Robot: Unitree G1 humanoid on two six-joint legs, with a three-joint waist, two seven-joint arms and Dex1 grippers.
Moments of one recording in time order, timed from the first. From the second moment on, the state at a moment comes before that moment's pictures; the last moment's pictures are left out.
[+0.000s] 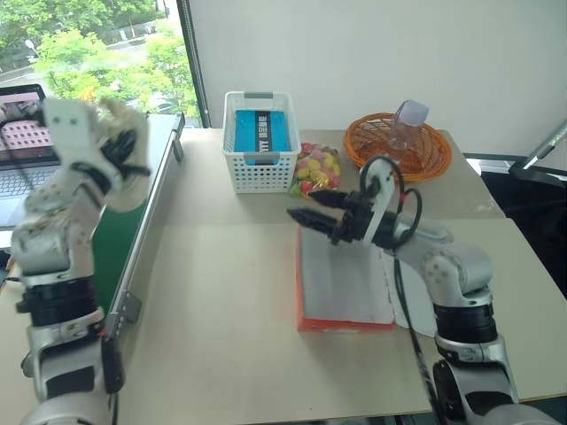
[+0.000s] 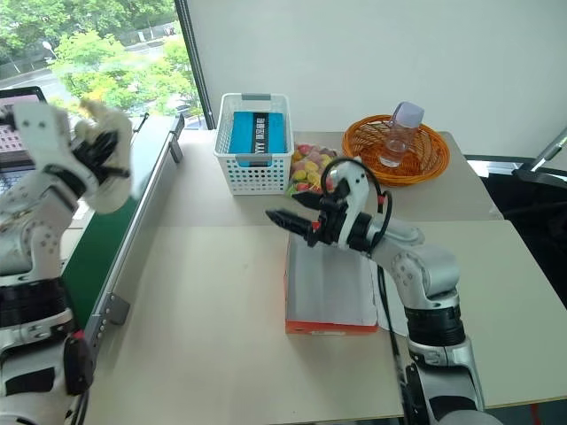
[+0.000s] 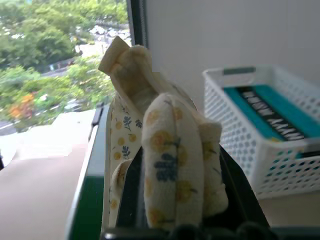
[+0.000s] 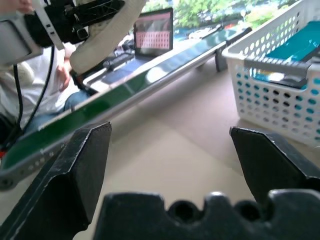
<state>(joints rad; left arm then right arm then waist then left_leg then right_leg) -0.69 0.54 0.28 -0.13 -0.38 0.69 -0.33 -0.63 -0.32 -0.10 -0.18 0.70 0.86 0.60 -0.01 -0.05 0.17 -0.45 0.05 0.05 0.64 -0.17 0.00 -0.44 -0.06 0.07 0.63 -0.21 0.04</state>
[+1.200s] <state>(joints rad) -0.71 0.24 -0.08 -0.30 -0.52 0.83 -0.45 -0.67 -0.25 -0.43 -0.09 1.28 1.09 0.03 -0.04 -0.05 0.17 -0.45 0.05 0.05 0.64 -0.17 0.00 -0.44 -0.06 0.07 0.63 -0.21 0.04</state>
